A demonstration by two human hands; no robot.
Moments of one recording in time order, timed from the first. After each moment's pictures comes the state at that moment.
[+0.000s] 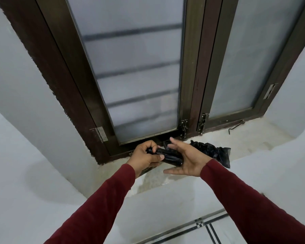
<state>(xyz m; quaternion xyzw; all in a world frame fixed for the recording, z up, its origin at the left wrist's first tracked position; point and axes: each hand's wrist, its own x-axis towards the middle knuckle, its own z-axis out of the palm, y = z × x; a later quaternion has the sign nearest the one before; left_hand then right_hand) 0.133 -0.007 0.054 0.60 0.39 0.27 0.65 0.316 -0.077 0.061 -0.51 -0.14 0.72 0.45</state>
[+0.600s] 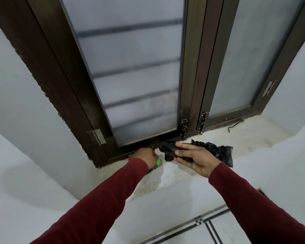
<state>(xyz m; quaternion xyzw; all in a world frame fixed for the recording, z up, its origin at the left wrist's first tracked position) 0.156 0.041 0.024 0.83 0.52 -0.07 0.20 0.328 -0.078 0.052 -0.54 -0.13 0.61 0.56</state>
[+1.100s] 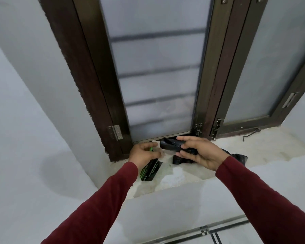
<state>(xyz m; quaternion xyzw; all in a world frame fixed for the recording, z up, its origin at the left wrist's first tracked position) 0.096 0.025 0.040 0.59 0.54 0.28 0.52 0.308 -0.064 0.099 -0.53 -0.23 0.63 0.52</state>
